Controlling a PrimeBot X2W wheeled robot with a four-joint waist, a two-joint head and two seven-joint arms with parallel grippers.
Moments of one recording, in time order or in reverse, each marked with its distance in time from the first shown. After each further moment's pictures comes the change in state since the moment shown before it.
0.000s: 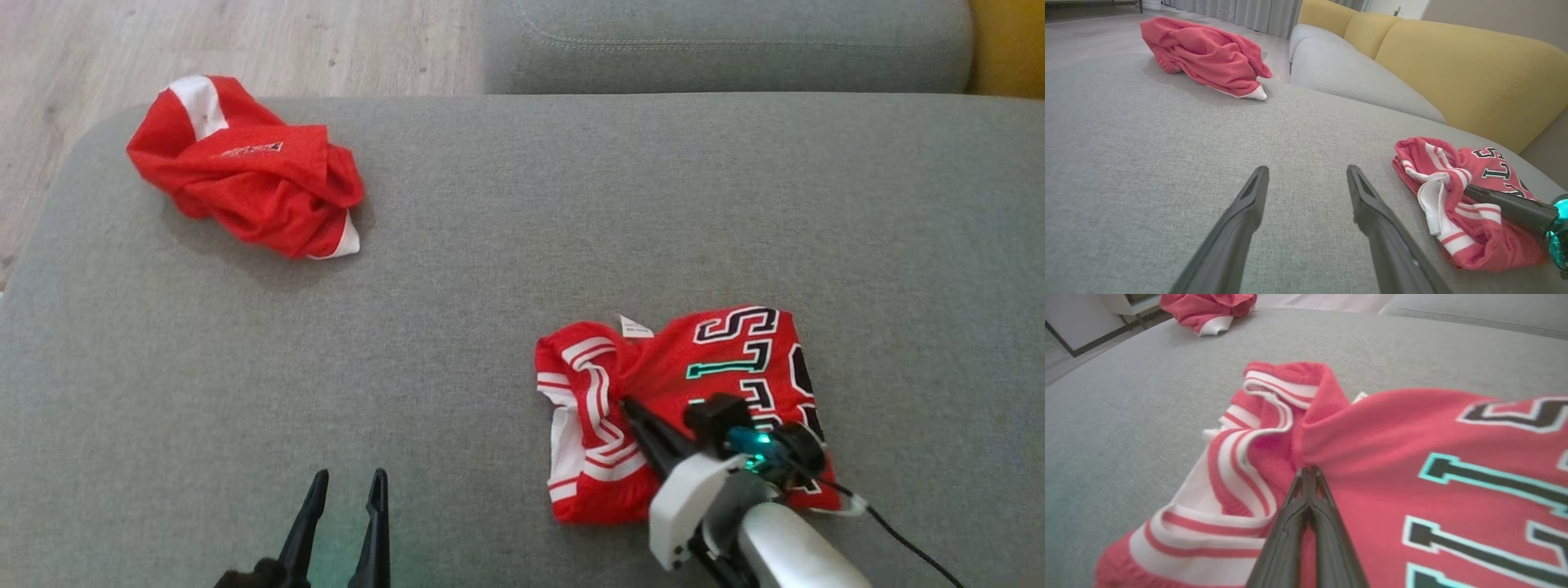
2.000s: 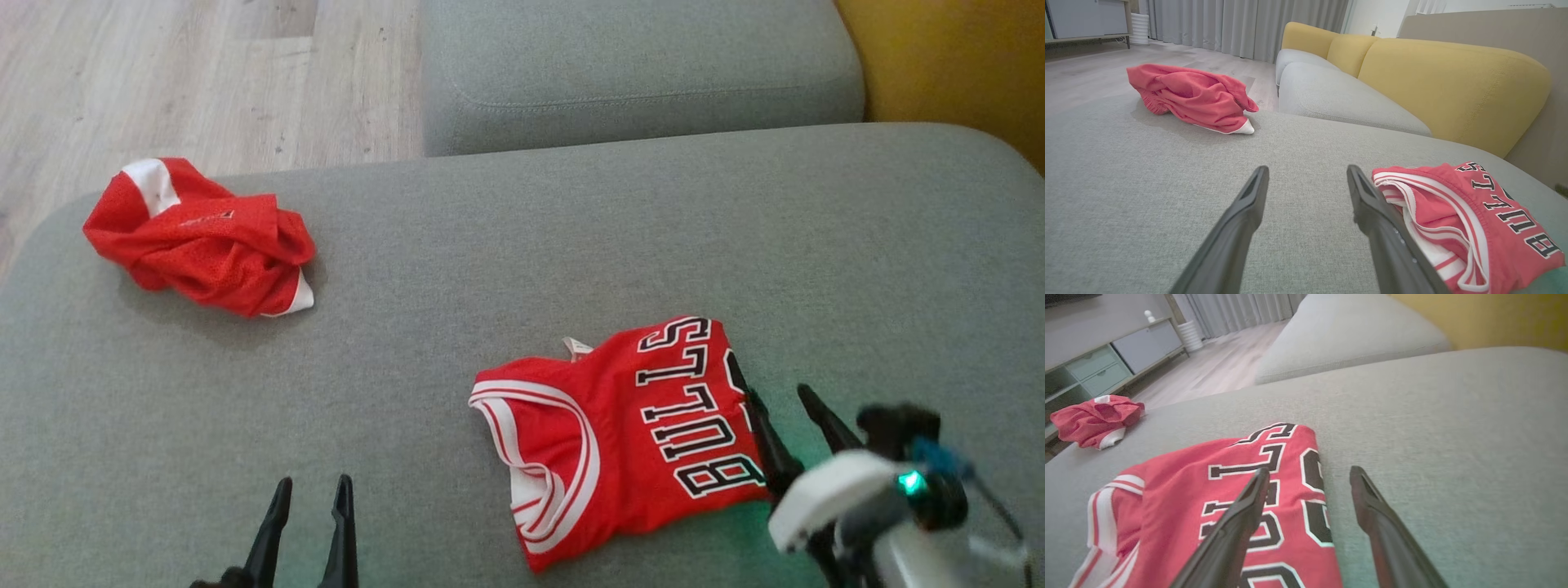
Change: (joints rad) left arm 0.021 0.000 0.086 -0.003 0.035 -0.007 0.000; right arm 0.224 -0.035 -0.380 -0.210 0.091 0.000 -0.025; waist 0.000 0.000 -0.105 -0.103
